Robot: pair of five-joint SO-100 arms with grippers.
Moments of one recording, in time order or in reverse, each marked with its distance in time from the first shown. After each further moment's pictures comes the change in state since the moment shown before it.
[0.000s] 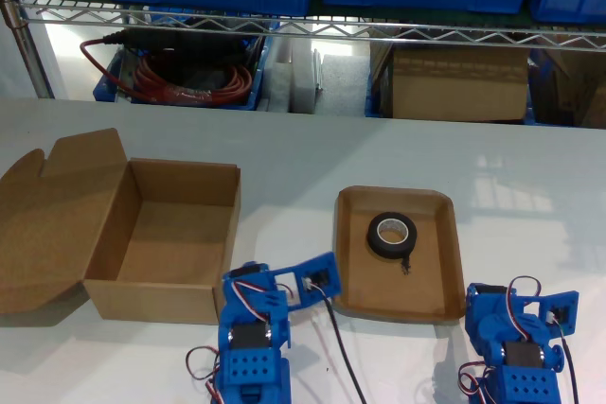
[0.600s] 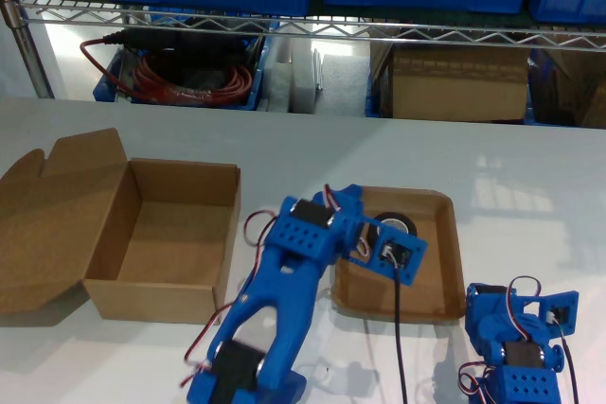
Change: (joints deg) arm 0 26.9 -62.1 -61.3 17.5 13.7; arm 1 0.0 0.0 0.0 0.0 0.0
